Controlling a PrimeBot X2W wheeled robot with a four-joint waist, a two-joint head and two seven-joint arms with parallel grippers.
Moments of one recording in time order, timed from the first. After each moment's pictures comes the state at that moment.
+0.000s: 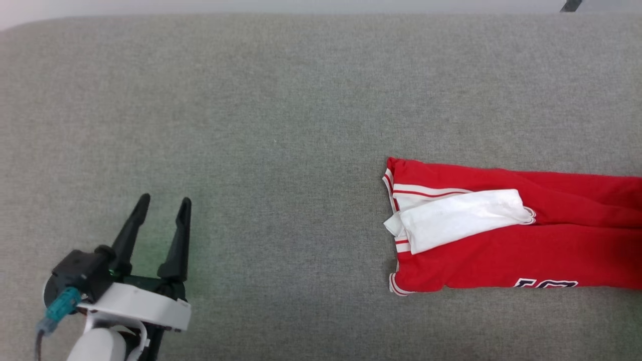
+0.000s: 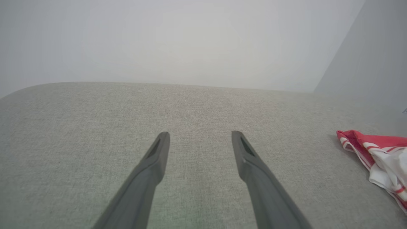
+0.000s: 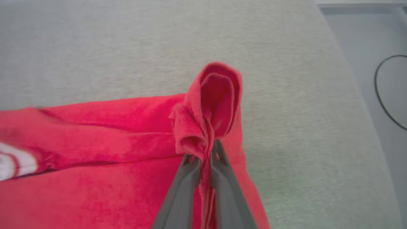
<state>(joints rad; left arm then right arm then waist) -0.18 0.33 -0.10 0.13 -0.43 -0.13 -0.26 -0.23 -0.39 -0.36 0.03 0.43 0.13 0.70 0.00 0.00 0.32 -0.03</state>
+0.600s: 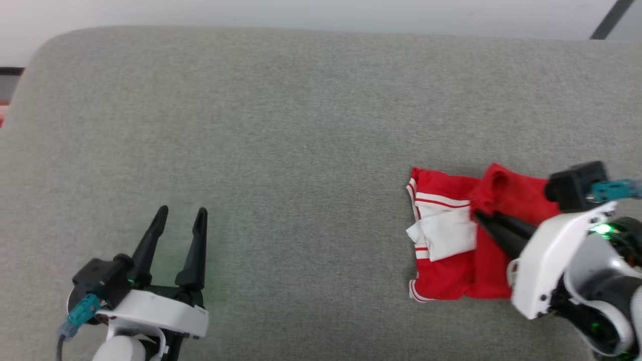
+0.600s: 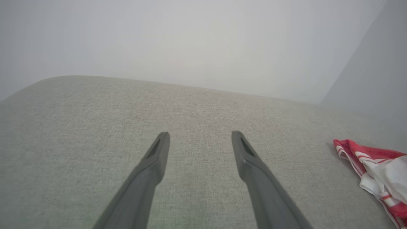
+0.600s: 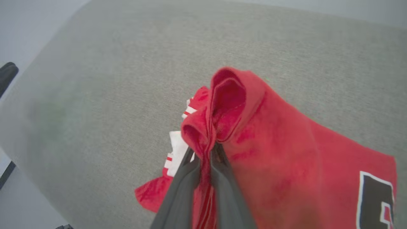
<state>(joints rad) -0.16 0.26 -0.10 0.16 -0.43 -0.13 -0.26 -0.25 -0.26 0.12 -0.27 0.50 0.13 0.83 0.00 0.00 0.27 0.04</state>
